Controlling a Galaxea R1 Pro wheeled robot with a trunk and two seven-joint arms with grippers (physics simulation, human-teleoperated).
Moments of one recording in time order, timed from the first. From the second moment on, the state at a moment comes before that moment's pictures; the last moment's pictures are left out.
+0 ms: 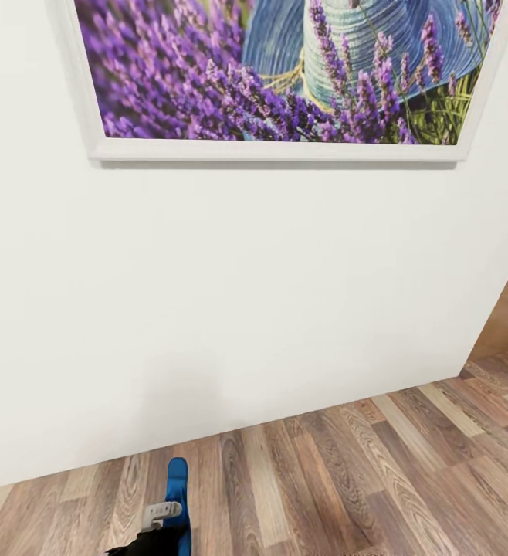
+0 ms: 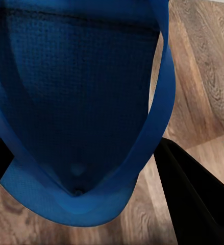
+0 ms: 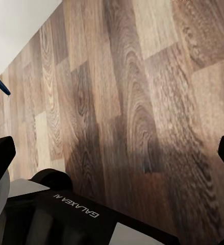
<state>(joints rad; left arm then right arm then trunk) -0.48 0.05 0.10 -0.08 0.13 -0.11 -0.51 -0.13 -0.27 -0.22 -0.47 -0.16 0.24 1.01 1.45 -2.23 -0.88</state>
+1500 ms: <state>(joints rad) -0.48 0.05 0.10 -0.08 0.13 -0.11 -0.51 -0.13 -0.27 -0.22 -0.47 -0.16 0.24 1.01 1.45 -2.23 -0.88</state>
